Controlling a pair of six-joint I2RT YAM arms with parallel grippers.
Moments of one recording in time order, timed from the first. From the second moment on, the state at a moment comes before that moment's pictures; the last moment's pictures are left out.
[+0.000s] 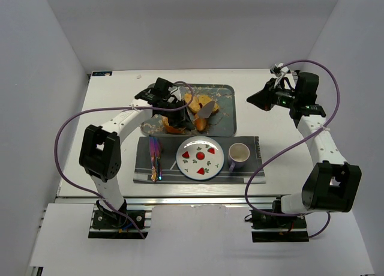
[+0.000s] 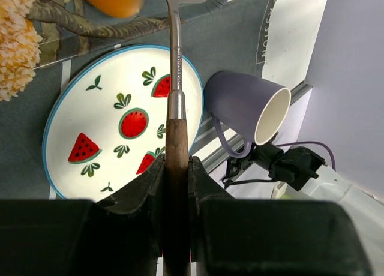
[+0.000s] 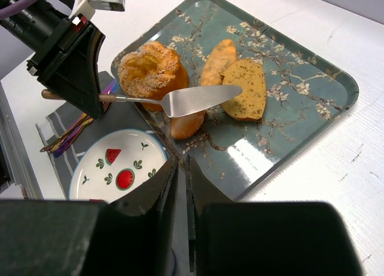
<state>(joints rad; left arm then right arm) -0.45 1.81 1.46 -0.64 0.59 -0.58 -0.04 1.39 1.15 -0.15 -1.01 -0.07</state>
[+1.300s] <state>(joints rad) -0.58 2.04 1.67 -0.80 0.48 -0.59 -0.06 1.38 1.11 -0.14 -1.02 -0.06</state>
